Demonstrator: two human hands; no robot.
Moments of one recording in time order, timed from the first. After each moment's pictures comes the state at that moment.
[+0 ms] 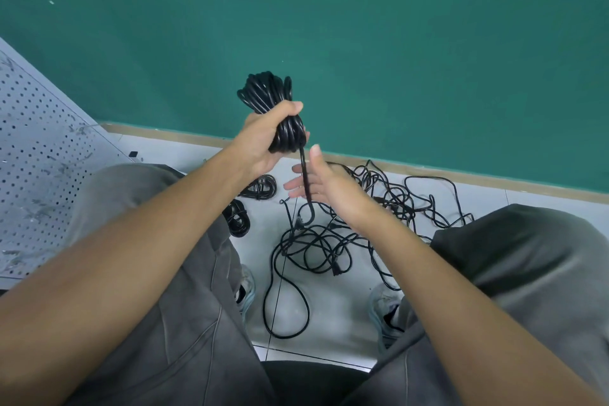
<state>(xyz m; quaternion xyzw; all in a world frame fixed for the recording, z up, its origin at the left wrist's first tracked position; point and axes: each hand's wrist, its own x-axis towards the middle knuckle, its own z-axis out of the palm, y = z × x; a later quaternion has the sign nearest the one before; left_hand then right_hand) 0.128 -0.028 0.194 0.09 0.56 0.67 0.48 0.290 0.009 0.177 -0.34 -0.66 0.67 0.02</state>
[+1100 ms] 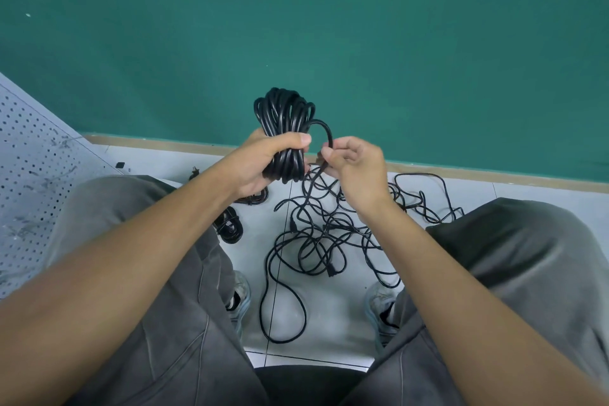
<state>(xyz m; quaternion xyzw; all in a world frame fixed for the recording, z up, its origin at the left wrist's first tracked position) 0.148 -0.044 0.200 0.24 0.57 0.55 0.55 0.306 0.035 0.181 -0.44 -0.60 0.61 0.28</state>
